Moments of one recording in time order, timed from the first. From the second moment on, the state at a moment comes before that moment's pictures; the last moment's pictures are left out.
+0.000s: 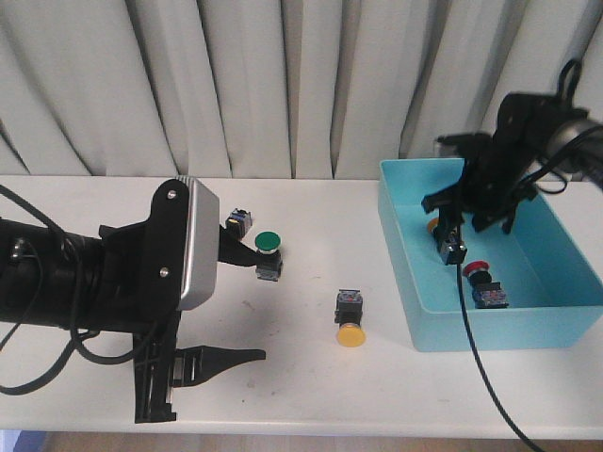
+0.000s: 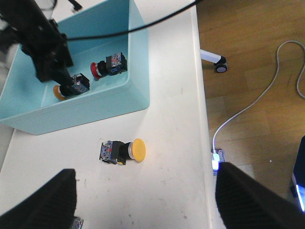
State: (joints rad) left arm -0.49 1.27 -0.94 -0.87 0.70 1.63; right arm 0.01 2.34 -2.03 0.07 1.13 -0.22
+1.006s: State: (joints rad) left arm -0.49 1.27 -0.94 -0.87 0.71 1.63; right arm 0.01 1.02 -0.85 0.13 0.98 -0.22
